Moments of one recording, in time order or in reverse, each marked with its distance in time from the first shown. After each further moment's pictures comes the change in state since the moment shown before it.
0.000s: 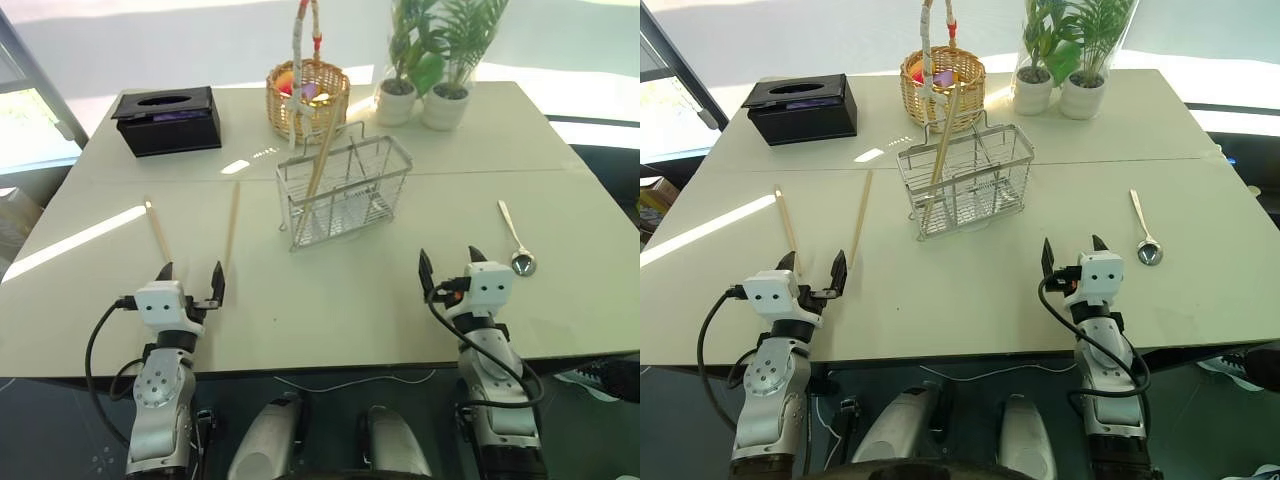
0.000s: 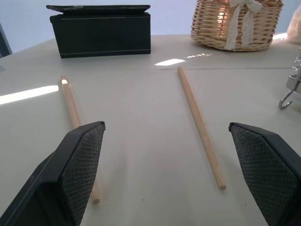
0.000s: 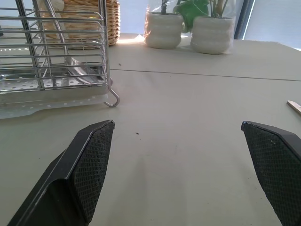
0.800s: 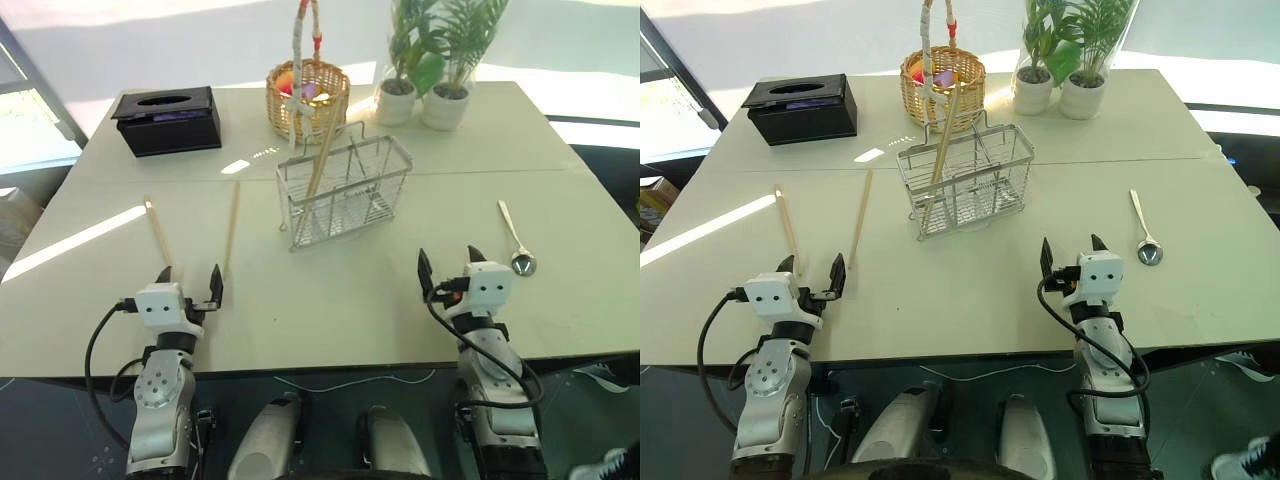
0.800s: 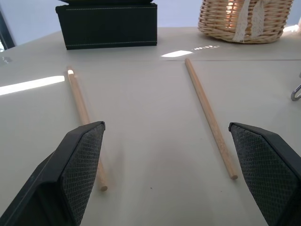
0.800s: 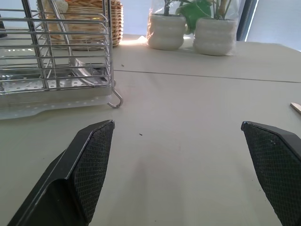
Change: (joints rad) left arm -0.002 0.005 -0.001 0.027 0.006 -0.001 0.024; right arm 0.001 -0.001 0.008 0.000 -0.002 -0.004 0.003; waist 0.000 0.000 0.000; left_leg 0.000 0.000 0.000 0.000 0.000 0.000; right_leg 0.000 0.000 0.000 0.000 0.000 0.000
